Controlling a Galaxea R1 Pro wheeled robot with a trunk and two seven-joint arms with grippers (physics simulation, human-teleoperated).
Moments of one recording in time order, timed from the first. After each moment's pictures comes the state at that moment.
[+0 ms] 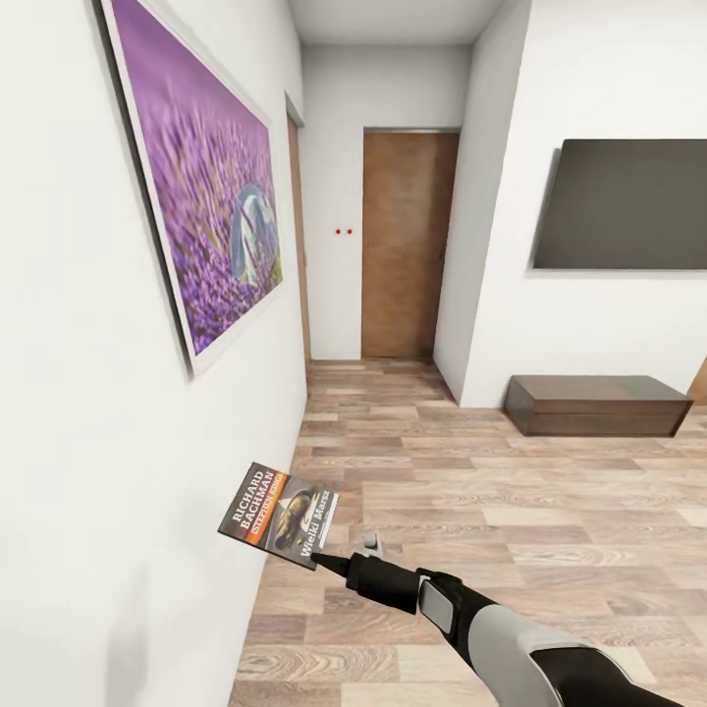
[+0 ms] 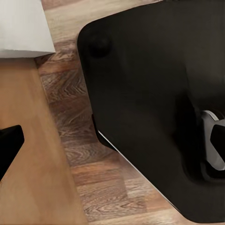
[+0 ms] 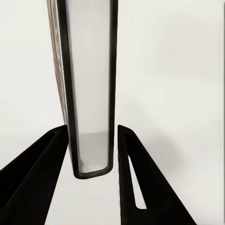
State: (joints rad) left arm 0.11 0.00 -0.27 -0.09 0.03 -0.23 0.07; right arm -0.79 0.17 -0.01 -0.02 -0.32 0.18 1.18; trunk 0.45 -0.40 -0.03
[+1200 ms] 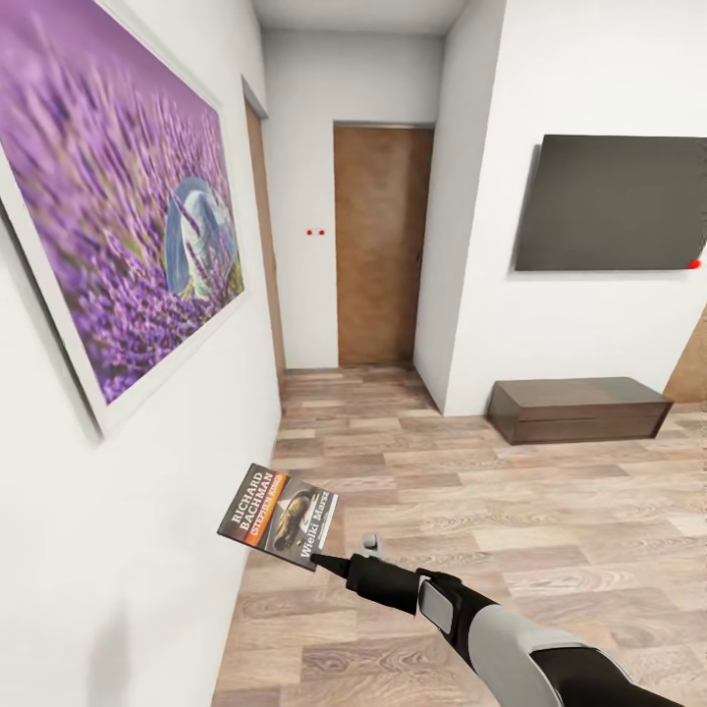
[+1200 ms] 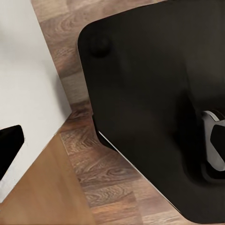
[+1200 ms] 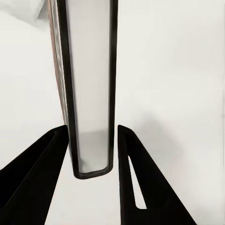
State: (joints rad) left arm 0.11 0.00 -0.27 -0.09 0.03 -0.23 0.07; right arm -0.79 0.17 0.00 -0.02 -0.32 0.18 1.18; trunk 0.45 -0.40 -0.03
